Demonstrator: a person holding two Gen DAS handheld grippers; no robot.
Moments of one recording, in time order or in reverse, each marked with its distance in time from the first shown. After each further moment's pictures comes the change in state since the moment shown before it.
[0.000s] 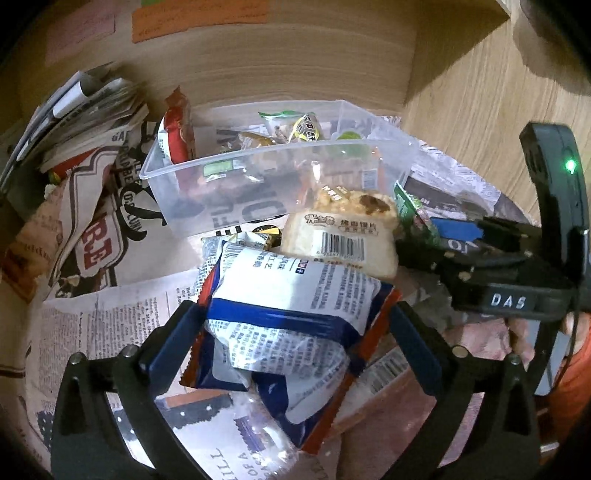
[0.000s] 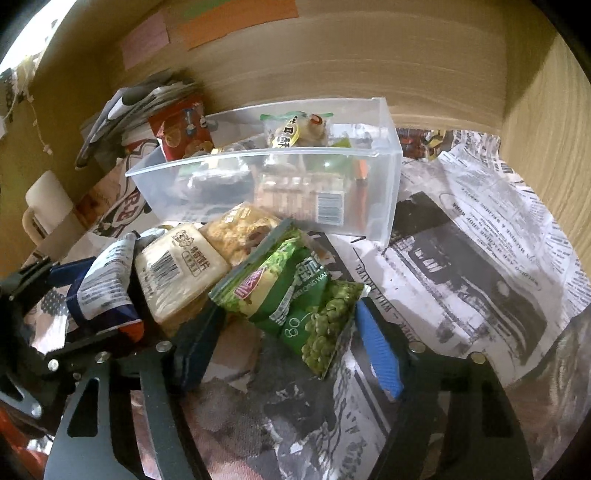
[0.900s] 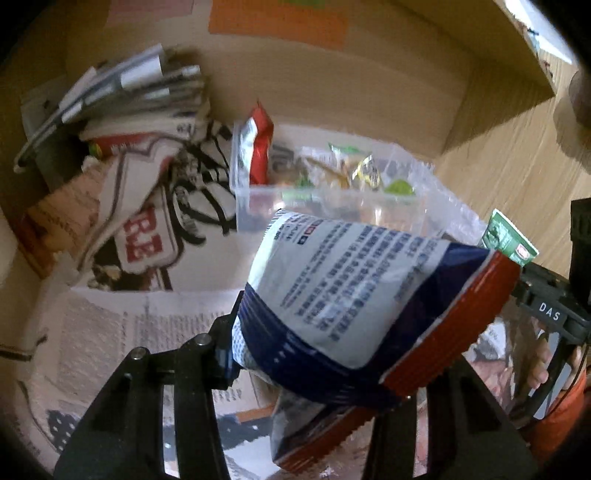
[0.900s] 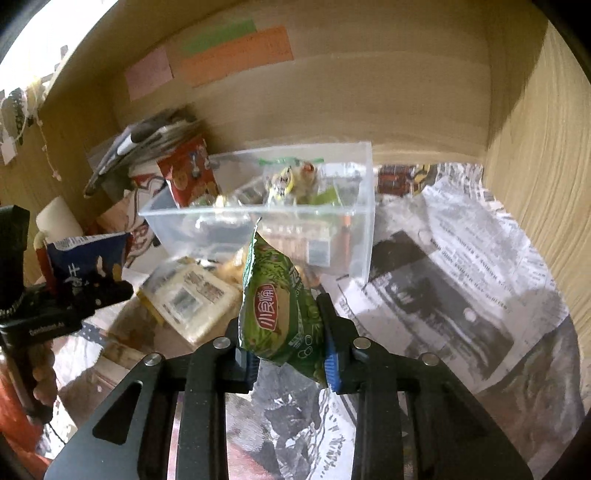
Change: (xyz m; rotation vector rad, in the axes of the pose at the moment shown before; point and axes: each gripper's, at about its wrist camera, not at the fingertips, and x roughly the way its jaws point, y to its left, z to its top) left arm -0.028 0.067 0.011 -0.194 -0.066 -0.007; right arm -0.036 0.000 0.015 -0.002 -0.116 -0.010
